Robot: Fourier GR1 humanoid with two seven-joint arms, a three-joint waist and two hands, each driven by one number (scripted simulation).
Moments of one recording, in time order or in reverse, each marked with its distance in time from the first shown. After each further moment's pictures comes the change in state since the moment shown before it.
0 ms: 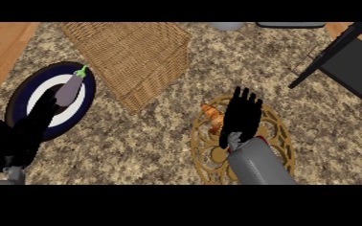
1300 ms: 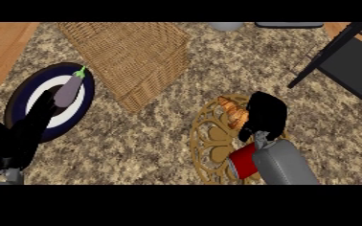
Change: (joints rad) left arm 0.011 -0.052 0.073 -0.020 -0.065 -0.051 0.026; right arm 0.065 -0.104 -0.087 -0.098 0.056 -0.064 -0.148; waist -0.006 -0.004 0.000
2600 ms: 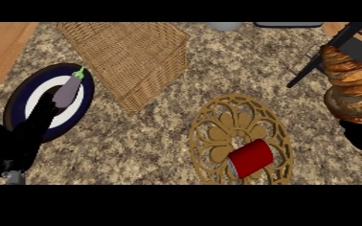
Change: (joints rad) left arm 0.010 -0.037 0.032 0.002 -0.033 -0.029 0.000; right arm -0.016 -0.155 -0.460 -0.909 -0.344 0.180 0.087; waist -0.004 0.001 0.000
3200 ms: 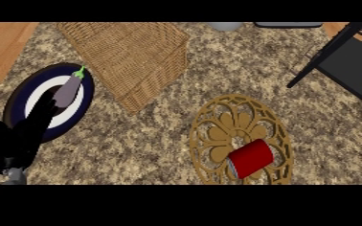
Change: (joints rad) left arm -0.015 -0.009 0.009 -0.004 -0.021 -0.002 0.007; right arm -0.238 -0.206 -0.172 0.061 -0.022 0.137 0.003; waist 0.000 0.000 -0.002
